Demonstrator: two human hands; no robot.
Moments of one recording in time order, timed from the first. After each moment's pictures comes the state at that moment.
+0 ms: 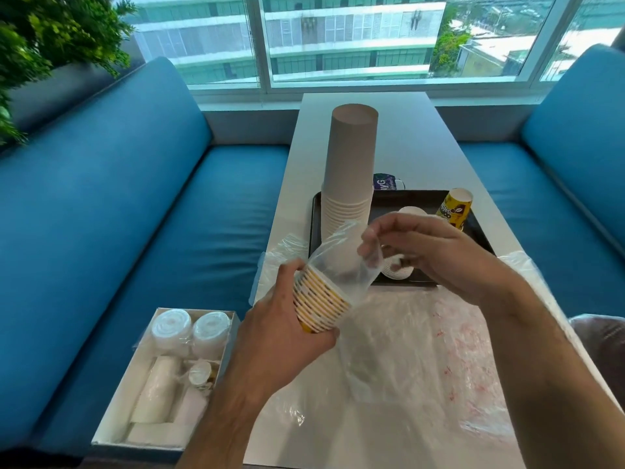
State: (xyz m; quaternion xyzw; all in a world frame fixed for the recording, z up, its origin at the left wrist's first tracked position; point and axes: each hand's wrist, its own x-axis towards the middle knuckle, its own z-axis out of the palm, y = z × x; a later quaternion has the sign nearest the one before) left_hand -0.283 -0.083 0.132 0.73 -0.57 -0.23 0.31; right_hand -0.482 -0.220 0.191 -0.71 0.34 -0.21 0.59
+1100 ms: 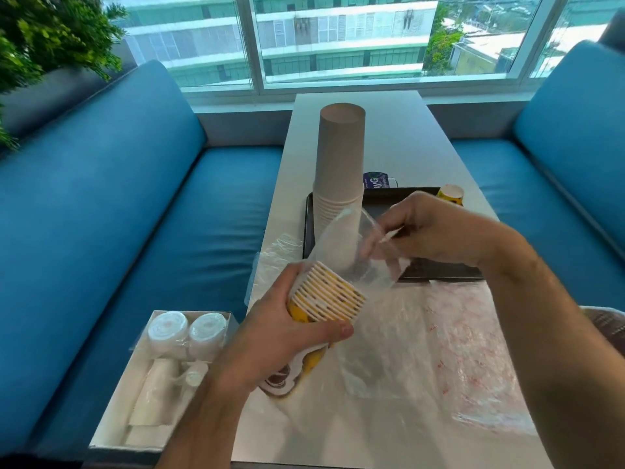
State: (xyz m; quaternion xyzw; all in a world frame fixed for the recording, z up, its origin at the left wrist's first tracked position) left_hand -0.291 -0.081 0.166 0.67 -0.48 -0.45 0.35; right_hand -0.487 -0.243 0.213 -0.86 0.26 -0.11 0.43
